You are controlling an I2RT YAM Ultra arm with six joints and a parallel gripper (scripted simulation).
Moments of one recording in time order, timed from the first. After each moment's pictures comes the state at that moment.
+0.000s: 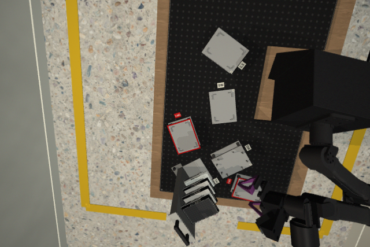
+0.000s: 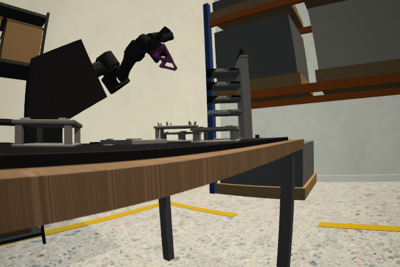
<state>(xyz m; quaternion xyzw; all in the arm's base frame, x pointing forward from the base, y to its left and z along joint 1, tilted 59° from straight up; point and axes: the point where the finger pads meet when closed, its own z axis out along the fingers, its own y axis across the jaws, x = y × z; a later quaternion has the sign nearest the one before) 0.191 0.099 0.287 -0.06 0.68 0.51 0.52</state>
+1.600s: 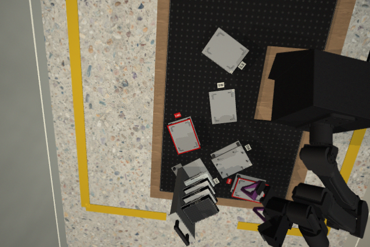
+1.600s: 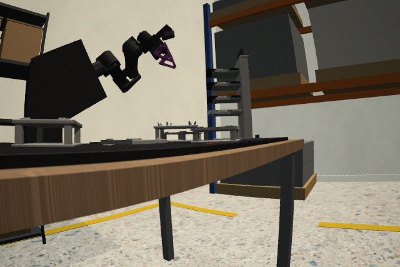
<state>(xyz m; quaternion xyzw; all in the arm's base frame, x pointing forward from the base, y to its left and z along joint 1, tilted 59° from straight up) 0.177 0.094 0.301 -0.08 0.68 0.52 0.50</state>
